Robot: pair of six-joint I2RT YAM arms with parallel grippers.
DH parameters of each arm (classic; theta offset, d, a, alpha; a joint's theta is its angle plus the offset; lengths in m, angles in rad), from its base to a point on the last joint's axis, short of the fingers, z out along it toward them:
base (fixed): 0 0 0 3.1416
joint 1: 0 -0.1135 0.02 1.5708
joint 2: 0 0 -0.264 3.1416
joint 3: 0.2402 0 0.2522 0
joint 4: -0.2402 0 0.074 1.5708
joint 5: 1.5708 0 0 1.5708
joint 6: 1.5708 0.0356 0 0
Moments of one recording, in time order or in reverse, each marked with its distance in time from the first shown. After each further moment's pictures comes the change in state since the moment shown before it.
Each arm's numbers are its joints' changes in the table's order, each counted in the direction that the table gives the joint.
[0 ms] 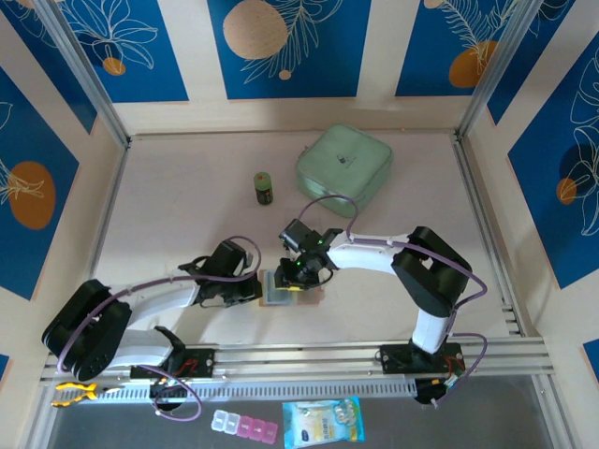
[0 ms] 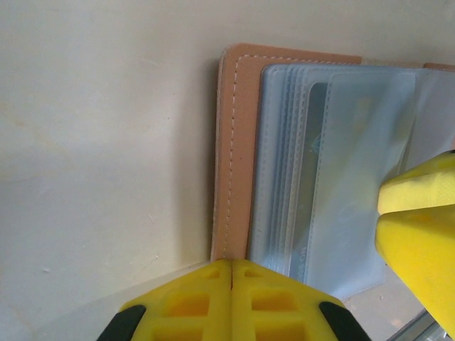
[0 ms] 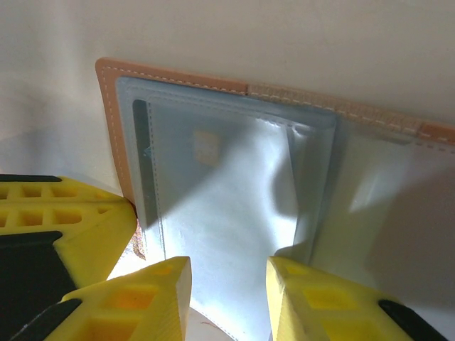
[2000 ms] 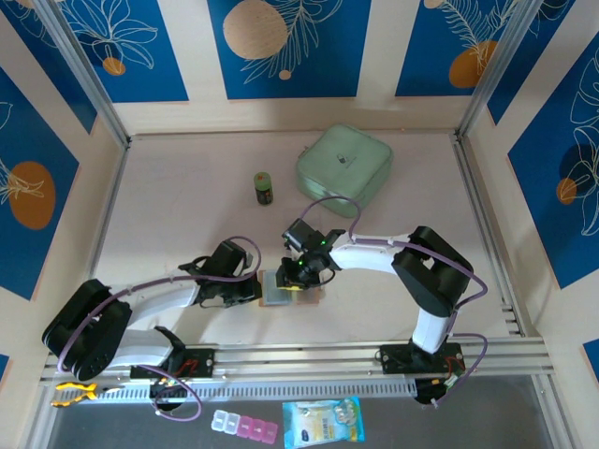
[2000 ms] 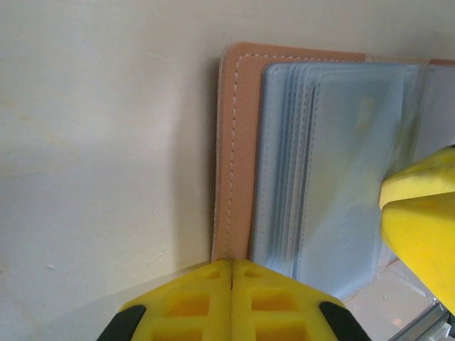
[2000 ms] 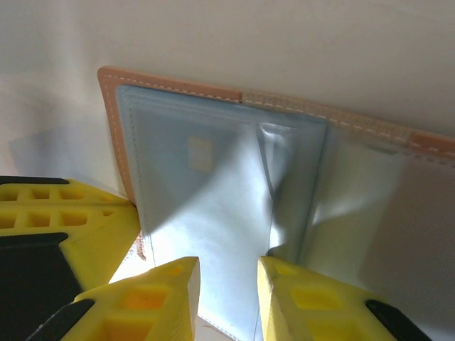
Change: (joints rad) left arm 0.000 0.002 0.000 -0.008 0.000 0.001; right arm 0.018 -0.005 -0.032 0.049 -0.031 -0.001
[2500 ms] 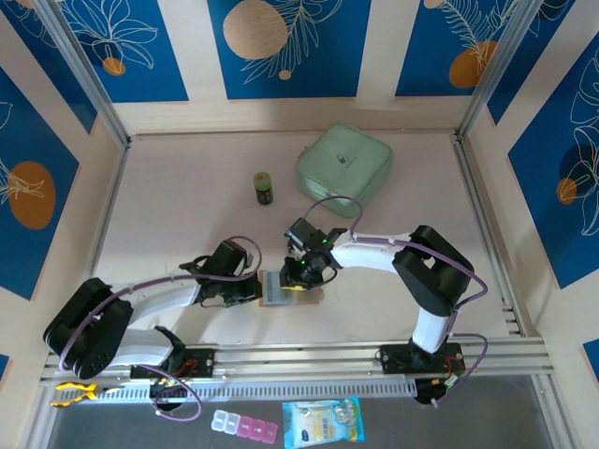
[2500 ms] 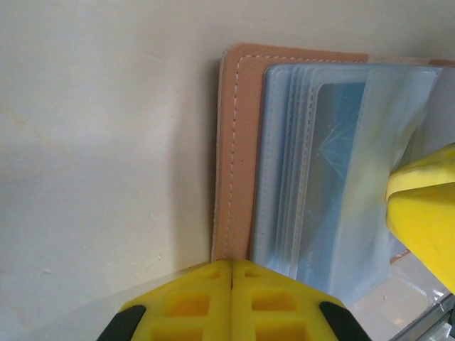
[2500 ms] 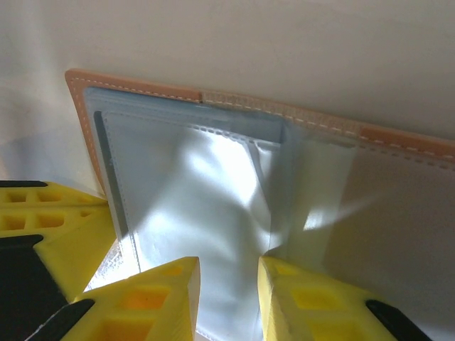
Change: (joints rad) left arm 0.000 0.013 0.010 -0.003 0.001 0.003; right arm 0.017 0.000 0.000 -0.033 0.005 -0.007
